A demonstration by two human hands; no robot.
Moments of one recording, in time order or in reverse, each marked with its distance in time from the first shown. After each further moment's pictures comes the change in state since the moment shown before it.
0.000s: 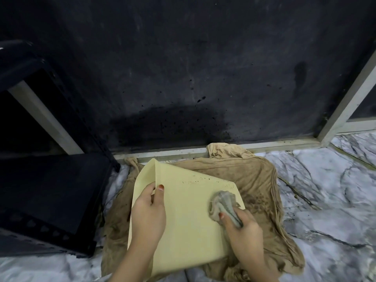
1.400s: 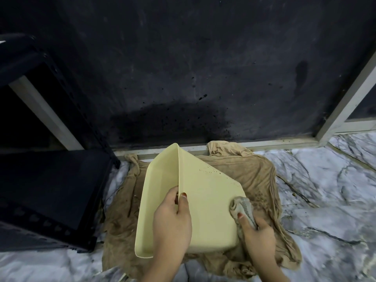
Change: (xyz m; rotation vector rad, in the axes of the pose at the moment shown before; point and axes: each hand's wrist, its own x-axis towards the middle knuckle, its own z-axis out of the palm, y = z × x) left_hand -0.034 0.003 0.017 0.029 -0.085 0.037; right_hand 0.000 0.019 -0.016 0.130 0.044 0.265
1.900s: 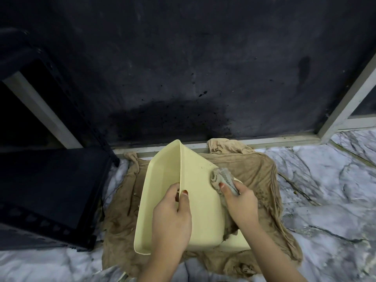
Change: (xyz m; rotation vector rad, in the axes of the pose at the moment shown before) left_hand 0.005 -0.001 -0.001 0.001 -0.049 0.013; right_hand 0.020 -0.068 0.026 -0.045 -0.102 -0.209
